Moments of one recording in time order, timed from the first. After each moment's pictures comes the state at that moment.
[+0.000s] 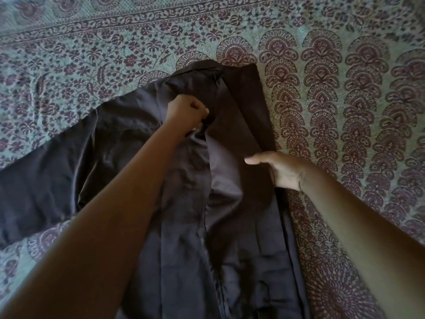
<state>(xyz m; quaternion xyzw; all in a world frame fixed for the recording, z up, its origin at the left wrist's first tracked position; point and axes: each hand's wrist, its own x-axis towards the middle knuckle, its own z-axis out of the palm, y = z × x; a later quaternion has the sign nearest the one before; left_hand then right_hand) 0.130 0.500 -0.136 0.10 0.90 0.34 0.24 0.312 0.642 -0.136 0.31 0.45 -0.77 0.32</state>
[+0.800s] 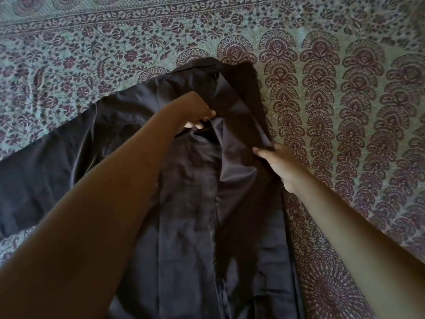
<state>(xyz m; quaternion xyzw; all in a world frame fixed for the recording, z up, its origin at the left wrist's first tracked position) 0.120 0.518 -0.123 0.12 0.86 0.24 0.42 0.316 0.632 -0.140 0.42 0.59 -0.68 0.09</state>
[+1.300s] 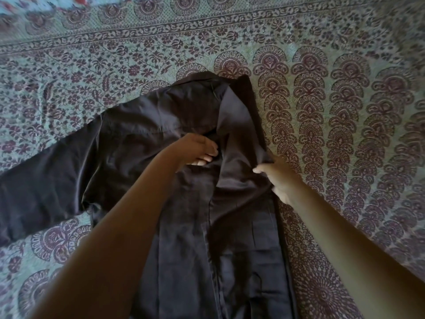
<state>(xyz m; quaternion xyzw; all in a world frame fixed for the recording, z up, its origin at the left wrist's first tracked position) 0.179 0.484 -0.125 0.04 0.75 0.41 0.52 0.328 0.629 -0.138 0.45 0.57 -0.68 0.09</state>
